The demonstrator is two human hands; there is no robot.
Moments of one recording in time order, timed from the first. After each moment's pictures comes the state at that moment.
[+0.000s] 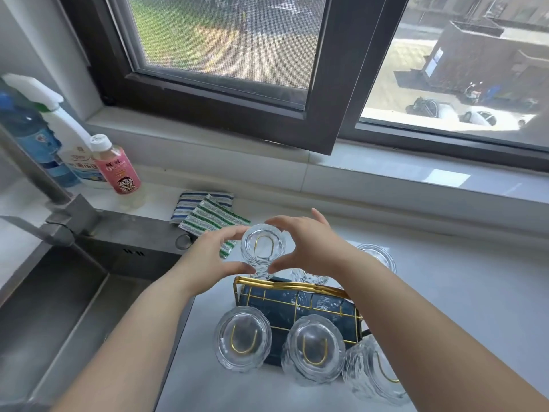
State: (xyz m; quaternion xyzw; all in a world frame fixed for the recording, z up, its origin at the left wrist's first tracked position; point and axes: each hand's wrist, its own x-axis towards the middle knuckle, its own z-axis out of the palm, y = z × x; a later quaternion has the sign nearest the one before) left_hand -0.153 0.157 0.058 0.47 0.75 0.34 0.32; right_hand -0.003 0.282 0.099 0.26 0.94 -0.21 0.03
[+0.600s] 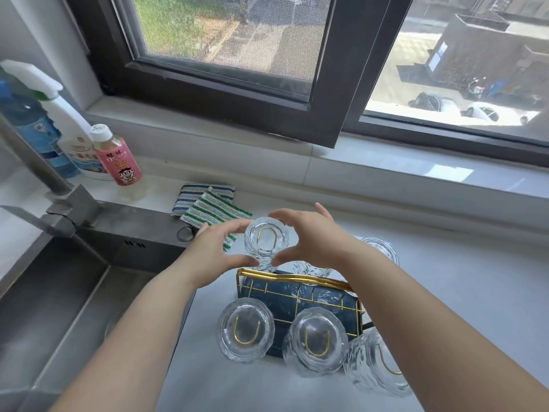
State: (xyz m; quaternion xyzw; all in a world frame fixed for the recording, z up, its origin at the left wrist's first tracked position) left_hand -0.153 0.156 0.056 0.47 0.75 0.33 0.32; right_hand -0.002 0.281 0.103 0.27 0.93 -0.22 0.05
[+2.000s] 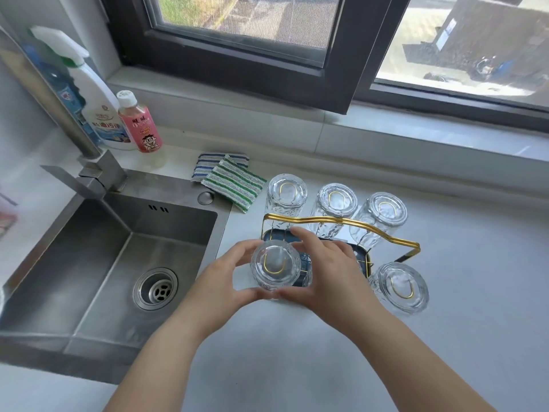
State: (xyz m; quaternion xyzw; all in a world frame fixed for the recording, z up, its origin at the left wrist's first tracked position) left_hand -0.092 0.043 0.047 0.46 0.72 0.38 0.34; right_hand 0.060 0.145 0.097 0.33 0.90 -0.26 -0.10
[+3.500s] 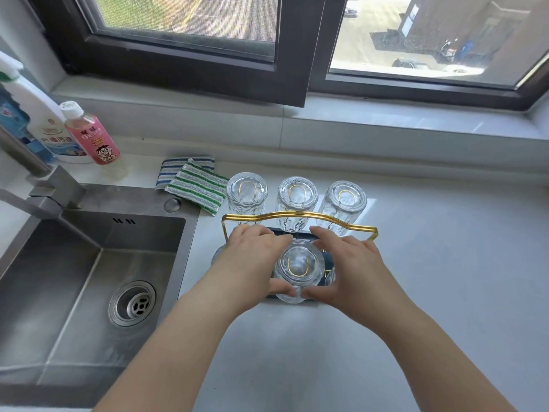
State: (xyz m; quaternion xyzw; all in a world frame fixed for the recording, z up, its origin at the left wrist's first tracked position) left_hand -0.039 0.116 0.088 0.68 0.71 0.11 0.16; right_hand 0.124 0.176 0.097 0.40 0.89 -0.20 -0.05
